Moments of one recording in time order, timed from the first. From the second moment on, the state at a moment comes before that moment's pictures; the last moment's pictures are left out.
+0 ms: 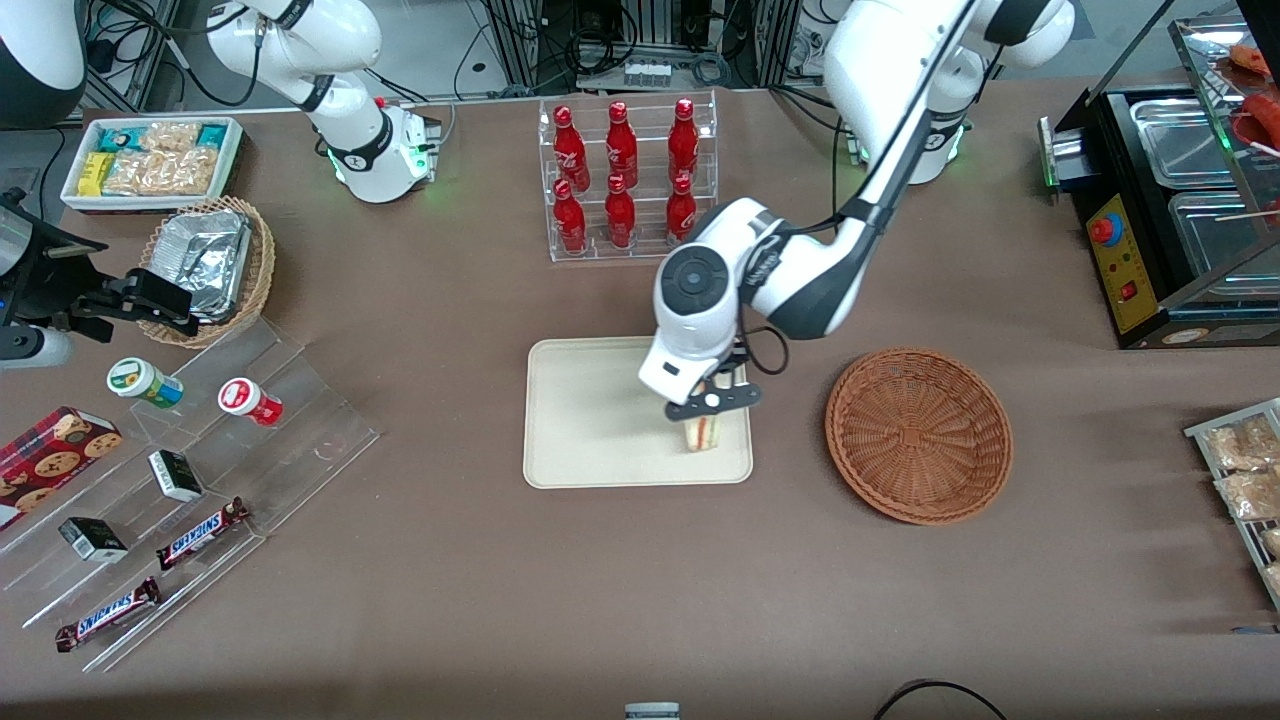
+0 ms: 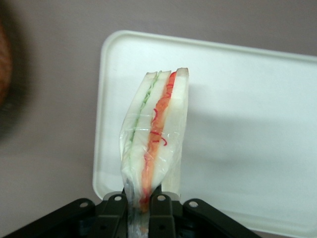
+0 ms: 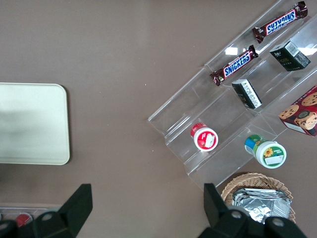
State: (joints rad) arm -0.70 0.61 -0.05 -1.48 0.03 1.99 -0.91
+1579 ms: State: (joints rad) arm -0.78 0.75 -0.04 -1.35 0.07 2.00 -0.99
